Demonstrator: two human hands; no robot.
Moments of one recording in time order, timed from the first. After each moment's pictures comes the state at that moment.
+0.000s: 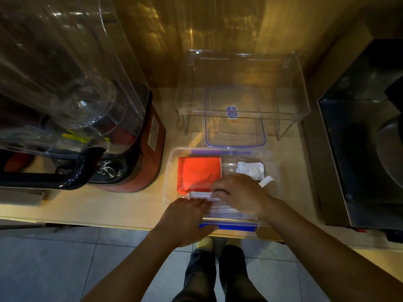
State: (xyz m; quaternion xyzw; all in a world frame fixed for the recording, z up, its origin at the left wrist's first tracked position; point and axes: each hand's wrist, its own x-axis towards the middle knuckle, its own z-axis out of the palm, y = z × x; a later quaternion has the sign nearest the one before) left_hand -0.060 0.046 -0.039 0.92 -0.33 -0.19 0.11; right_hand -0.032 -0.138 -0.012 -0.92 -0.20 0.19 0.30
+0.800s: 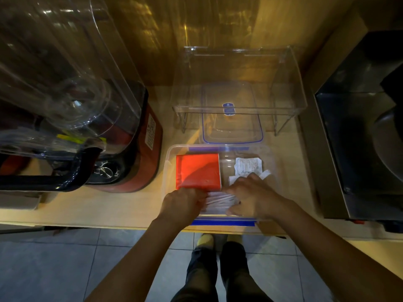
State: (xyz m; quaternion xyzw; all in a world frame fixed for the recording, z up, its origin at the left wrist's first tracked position) left_hand -0.040 0.038 -0.035 0.94 -0.20 -0.24 0.12; right_hand -0.044 -0.163 -0.035 -0.93 -0.20 0.26 0.15
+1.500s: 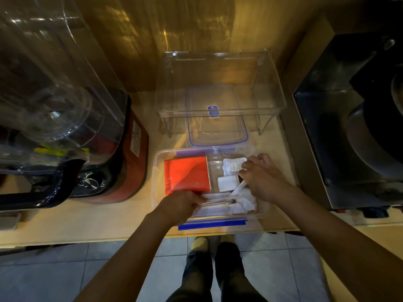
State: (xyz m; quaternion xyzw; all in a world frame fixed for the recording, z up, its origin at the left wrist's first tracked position) left_hand -0.019 0.033 -0.054 0.86 -0.23 -0.39 0.25; right_hand -0.039 -0.206 -0.029 -0.97 -0.15 0.16 -0.06
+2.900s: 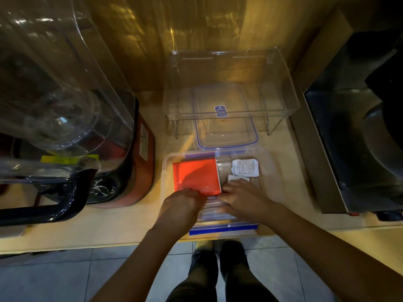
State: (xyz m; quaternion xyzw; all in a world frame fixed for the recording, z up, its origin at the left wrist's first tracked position) left_hand -0.027 0.049 -0.034 0.92 -0.35 -0.16 0.10; right_hand -0.046 -0.150 -0.054 -0.95 -0.27 0.15 0.10
